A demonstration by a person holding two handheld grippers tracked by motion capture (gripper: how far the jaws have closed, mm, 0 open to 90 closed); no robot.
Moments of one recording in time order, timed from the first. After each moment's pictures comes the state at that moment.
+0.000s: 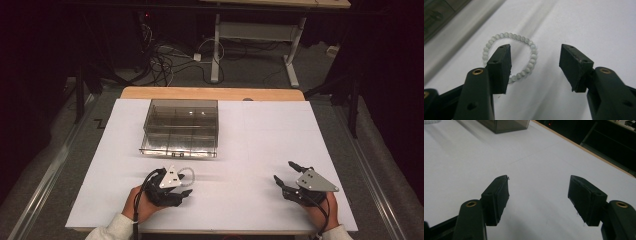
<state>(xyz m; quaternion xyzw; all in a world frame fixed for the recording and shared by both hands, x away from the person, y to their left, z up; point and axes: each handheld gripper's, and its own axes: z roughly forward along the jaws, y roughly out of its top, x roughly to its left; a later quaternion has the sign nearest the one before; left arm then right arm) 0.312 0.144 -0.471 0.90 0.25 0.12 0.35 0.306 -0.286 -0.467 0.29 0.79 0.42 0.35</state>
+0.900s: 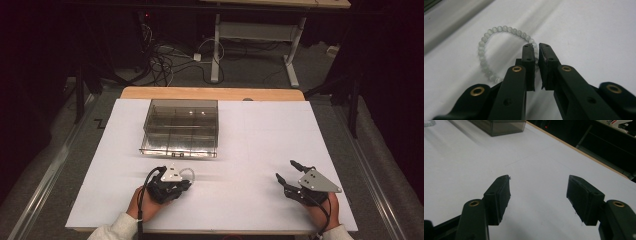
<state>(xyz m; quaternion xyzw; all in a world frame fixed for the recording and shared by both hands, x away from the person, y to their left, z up) 0.318 0.141 -0.478 0.89 0.29 0.09 0.35 0.306 -0.289 -0.466 0.29 0.78 0.42 0.36</state>
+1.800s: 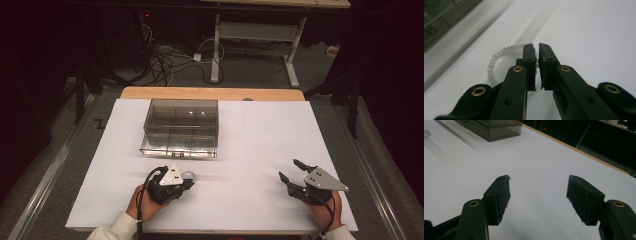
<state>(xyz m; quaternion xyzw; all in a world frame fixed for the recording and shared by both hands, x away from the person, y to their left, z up) 0.310 0.138 -0.459 0.89 0.23 0.12 0.38 0.307 -0.300 -0.463 0.31 0.77 0.44 0.35</state>
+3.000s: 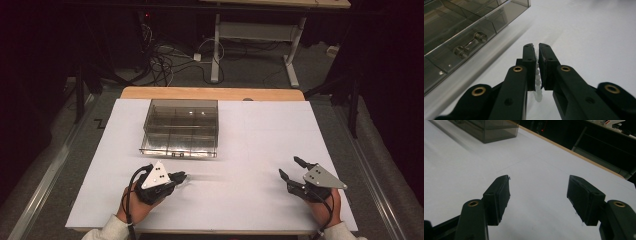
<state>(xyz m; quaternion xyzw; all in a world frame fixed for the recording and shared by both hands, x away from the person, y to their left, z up) 0.295 0.160 -0.437 0.85 0.24 0.17 0.43 0.313 -0.297 -0.462 0.31 0.76 0.44 0.36</state>
